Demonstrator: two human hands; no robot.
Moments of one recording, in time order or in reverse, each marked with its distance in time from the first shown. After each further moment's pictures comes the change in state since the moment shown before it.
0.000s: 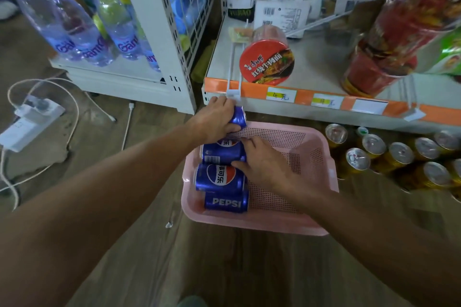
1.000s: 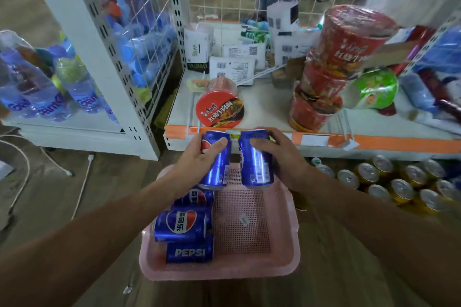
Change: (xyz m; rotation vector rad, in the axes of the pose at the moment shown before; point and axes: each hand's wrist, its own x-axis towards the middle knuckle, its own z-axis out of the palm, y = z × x) left_hand -0.014 0.082 -0.021 -1.168 0.077 -0.233; right_hand -0.013 0.070 -0.126 1.361 0.227 0.281
